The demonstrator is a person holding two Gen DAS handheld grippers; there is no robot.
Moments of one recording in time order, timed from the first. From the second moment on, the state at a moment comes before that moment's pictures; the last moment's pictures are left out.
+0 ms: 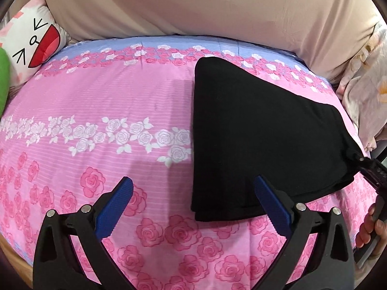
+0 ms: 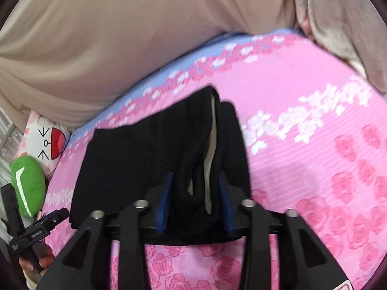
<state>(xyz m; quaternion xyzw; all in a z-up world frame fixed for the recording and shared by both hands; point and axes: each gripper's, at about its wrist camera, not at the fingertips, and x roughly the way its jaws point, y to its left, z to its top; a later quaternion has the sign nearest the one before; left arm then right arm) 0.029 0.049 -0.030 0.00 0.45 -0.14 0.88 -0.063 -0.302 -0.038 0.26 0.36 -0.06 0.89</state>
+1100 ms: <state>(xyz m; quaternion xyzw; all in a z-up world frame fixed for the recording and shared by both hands) 0.059 -0.003 -0.049 0.02 0.46 -0.16 0.87 -0.049 -0.307 -0.071 0.25 0.40 -0.09 0.87</state>
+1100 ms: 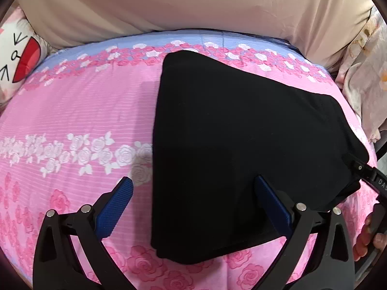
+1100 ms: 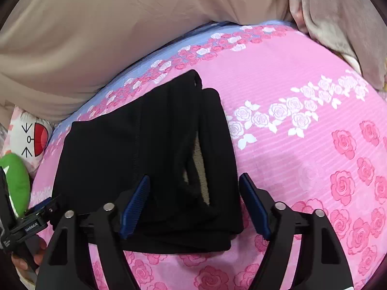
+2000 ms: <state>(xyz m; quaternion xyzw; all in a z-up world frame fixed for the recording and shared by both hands) 0.032 0.119 -0.051 -0.05 0.52 -0.20 0.83 -0.085 -0.230 -0.074 0.26 0.43 0.00 0.86</state>
